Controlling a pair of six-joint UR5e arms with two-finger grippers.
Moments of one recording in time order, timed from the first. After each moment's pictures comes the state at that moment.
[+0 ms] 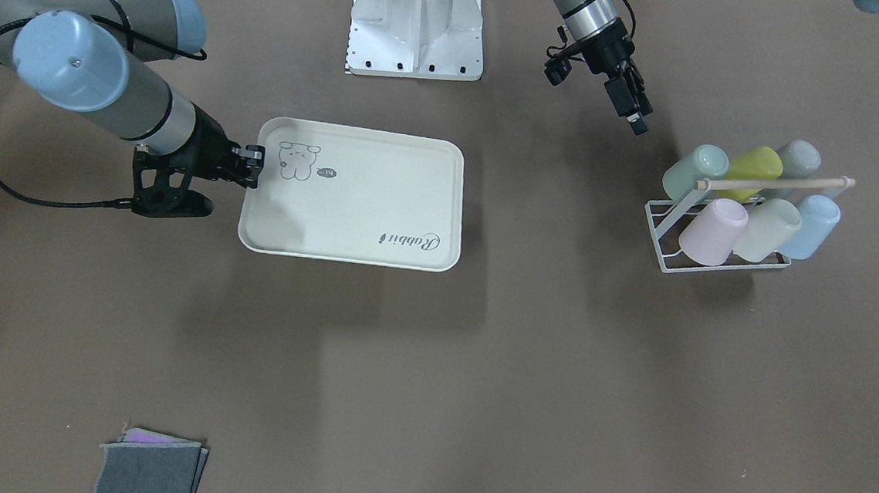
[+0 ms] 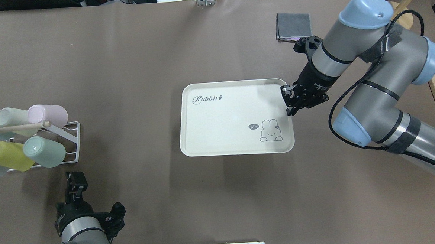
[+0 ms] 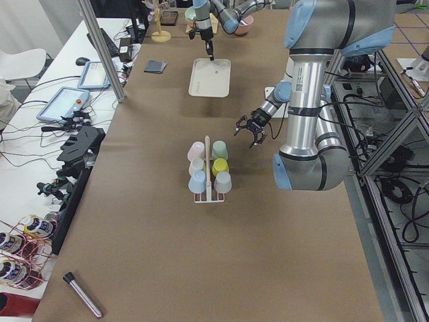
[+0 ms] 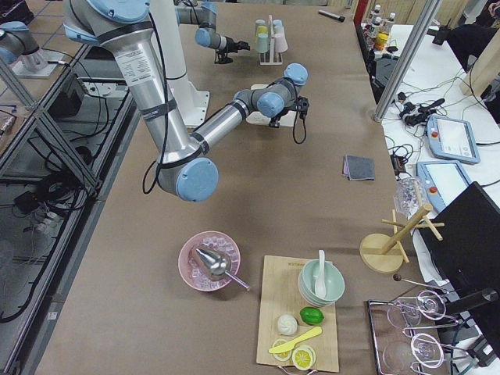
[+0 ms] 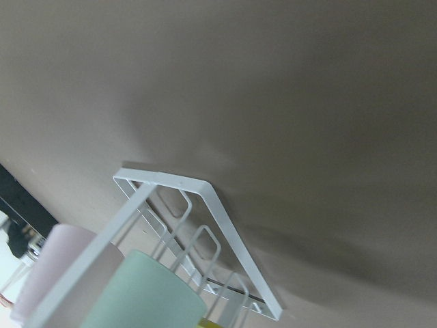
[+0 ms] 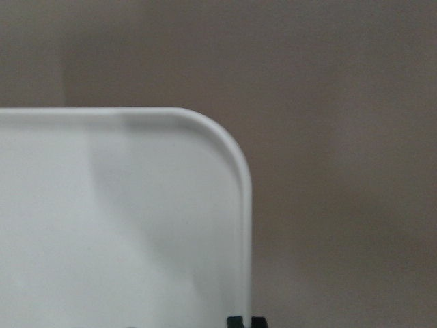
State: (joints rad) left arm 0.00 -1.78 -2.16 -0.73 -0.92 0.01; right arm 0.79 -1.10 1.75 -1.51 2.38 1.04
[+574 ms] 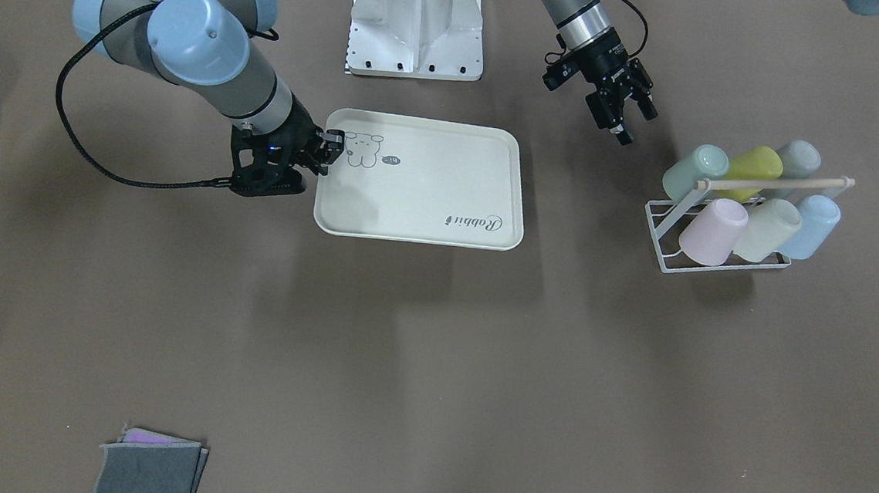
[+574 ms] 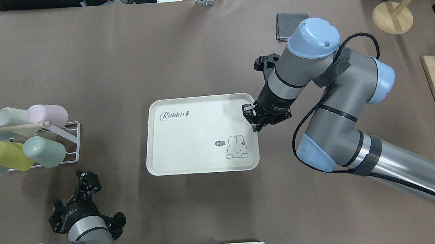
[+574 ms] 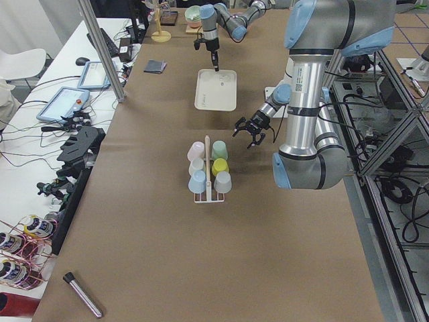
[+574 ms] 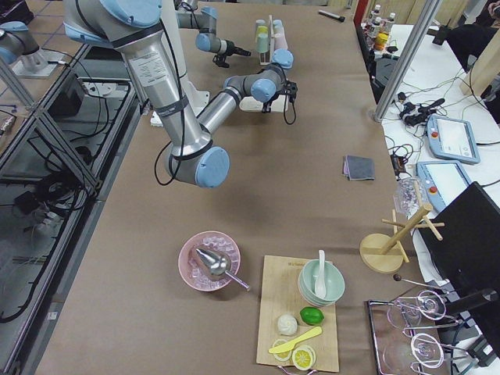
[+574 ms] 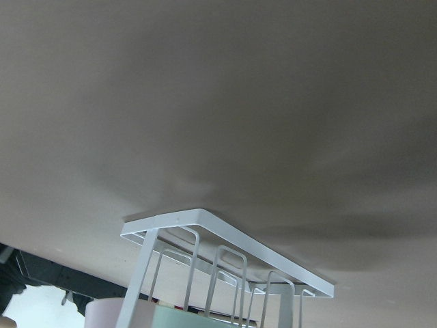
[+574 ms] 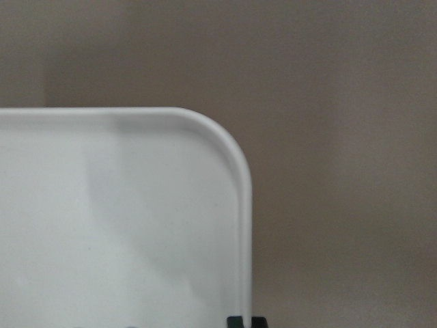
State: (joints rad) left arm 0.00 -1.79 -2.11 -0.73 -0.89 0.32; right arm 0.66 -1.00 1.74 -1.50 2.27 1.14
